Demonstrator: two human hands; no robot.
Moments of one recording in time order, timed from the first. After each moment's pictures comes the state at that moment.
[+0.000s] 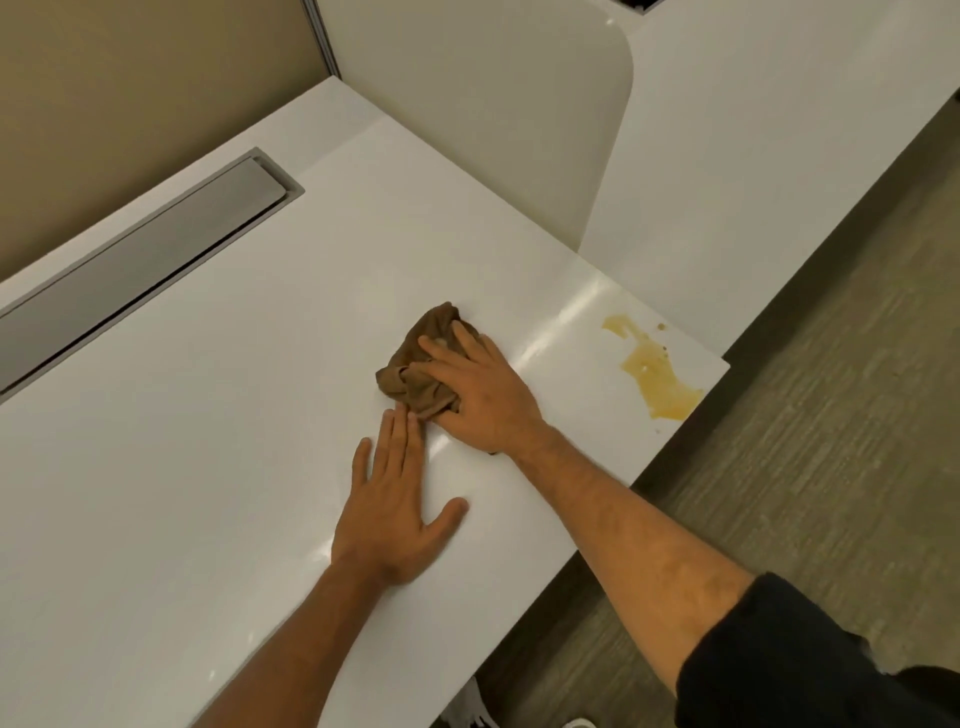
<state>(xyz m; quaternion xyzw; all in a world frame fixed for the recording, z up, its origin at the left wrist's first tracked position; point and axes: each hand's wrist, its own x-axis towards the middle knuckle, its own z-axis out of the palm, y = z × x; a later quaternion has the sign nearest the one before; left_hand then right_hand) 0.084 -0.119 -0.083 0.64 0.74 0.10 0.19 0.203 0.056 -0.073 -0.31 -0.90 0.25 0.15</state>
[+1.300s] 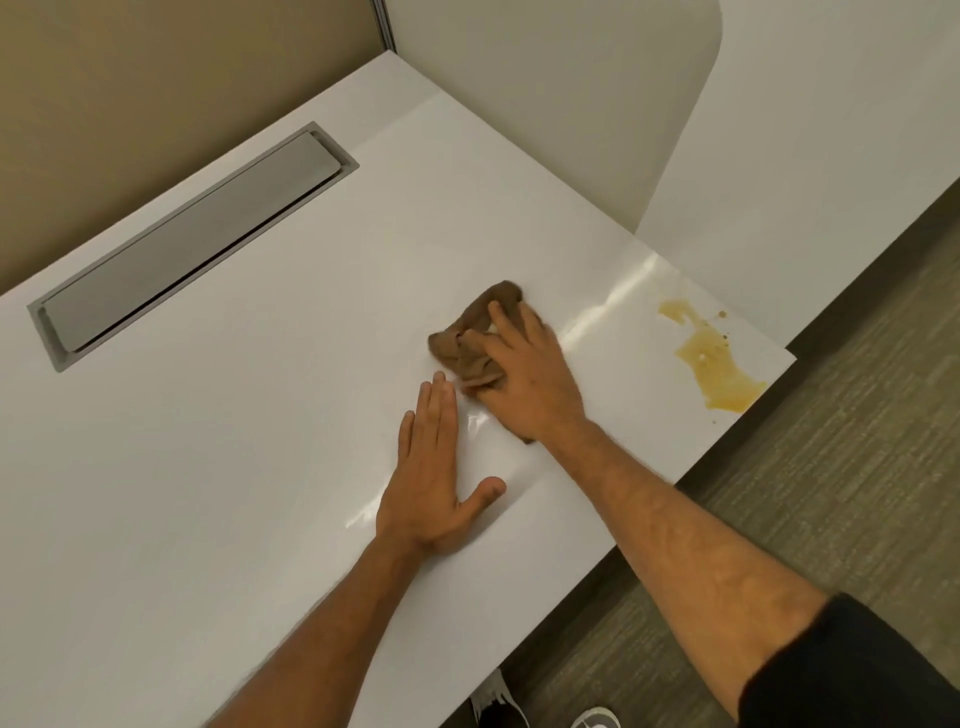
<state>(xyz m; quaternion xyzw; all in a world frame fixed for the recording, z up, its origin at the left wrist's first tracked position) 0.081 -0.124 -0.075 0.63 0.71 0.24 0.21 0.194 0.044 -0.071 -0.40 -0.89 0.20 0.09</state>
